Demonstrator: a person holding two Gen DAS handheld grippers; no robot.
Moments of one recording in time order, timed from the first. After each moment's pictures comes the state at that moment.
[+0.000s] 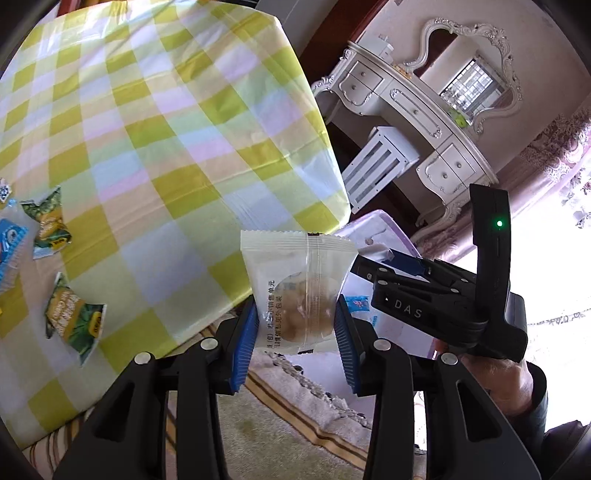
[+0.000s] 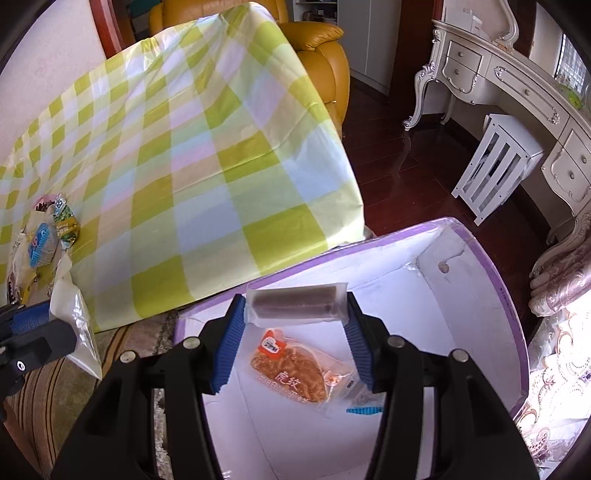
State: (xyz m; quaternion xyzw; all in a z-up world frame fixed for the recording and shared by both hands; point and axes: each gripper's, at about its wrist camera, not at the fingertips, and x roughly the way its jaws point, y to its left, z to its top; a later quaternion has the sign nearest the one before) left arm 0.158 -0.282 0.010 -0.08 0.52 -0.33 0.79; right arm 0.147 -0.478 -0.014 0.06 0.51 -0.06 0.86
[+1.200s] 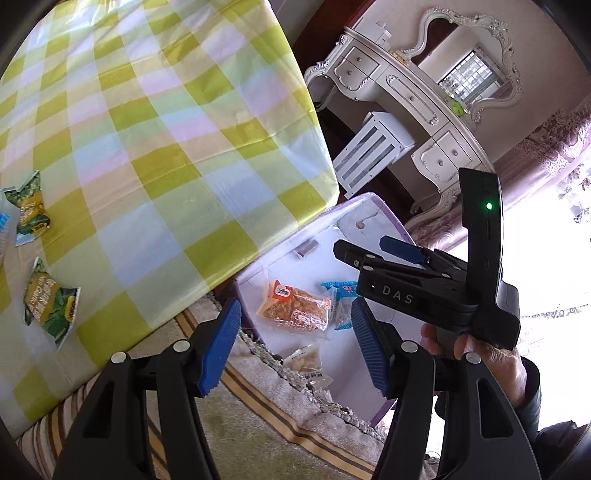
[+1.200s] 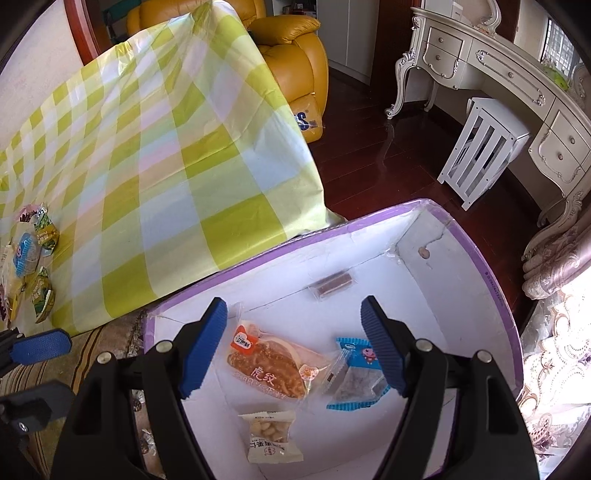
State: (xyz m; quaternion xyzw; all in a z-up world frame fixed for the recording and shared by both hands) left arm 0.152 -0.283 0.009 -0.08 0.53 -0.32 0.78; right arm 0.147 -0.478 -0.020 0.06 0.51 -0.06 0.85
